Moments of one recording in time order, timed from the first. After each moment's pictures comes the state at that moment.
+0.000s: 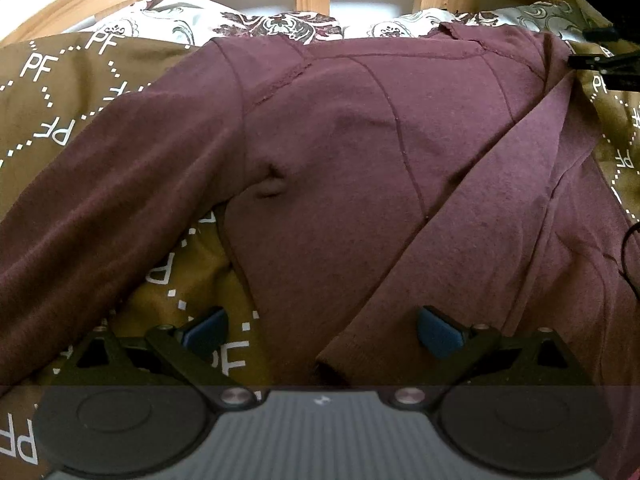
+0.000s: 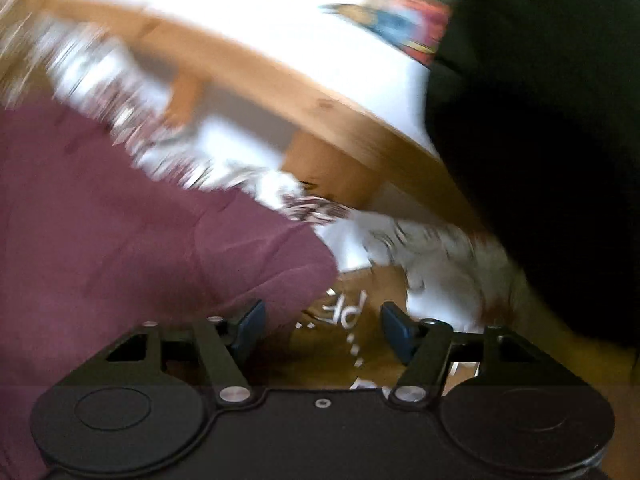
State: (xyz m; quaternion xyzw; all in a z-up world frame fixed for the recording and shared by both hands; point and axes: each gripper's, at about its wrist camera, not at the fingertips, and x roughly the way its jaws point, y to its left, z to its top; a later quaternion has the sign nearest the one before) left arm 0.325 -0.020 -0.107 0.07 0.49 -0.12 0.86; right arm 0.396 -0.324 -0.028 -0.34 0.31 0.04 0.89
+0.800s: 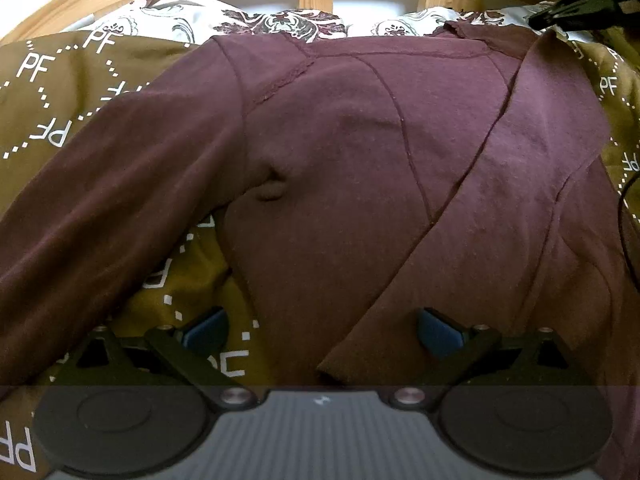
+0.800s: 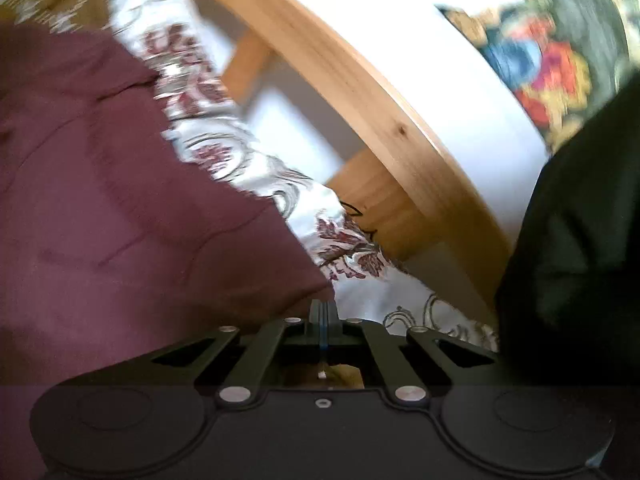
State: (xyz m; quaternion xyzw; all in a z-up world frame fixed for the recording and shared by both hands) left arm 0.329 -0.024 -0.109 0.07 0.49 -0.12 0.86; right arm 0.486 -0.308 -0.010 -0.35 0.38 0.09 0.85
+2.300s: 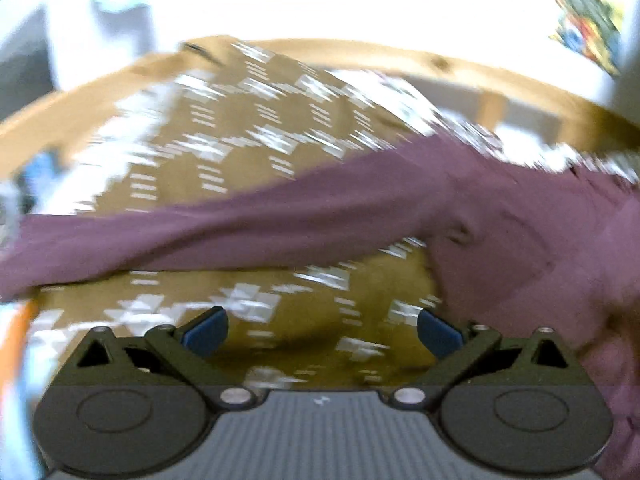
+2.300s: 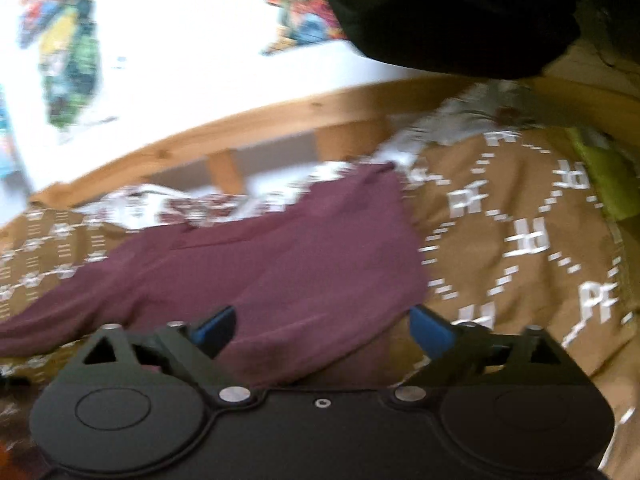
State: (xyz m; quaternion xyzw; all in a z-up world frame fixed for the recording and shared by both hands) left arm 0.205 0.081 -0.036 -0.04 0.36 0.12 0.92; right arm 0.247 -0.310 -0.044 0.11 0.27 0.05 0.96
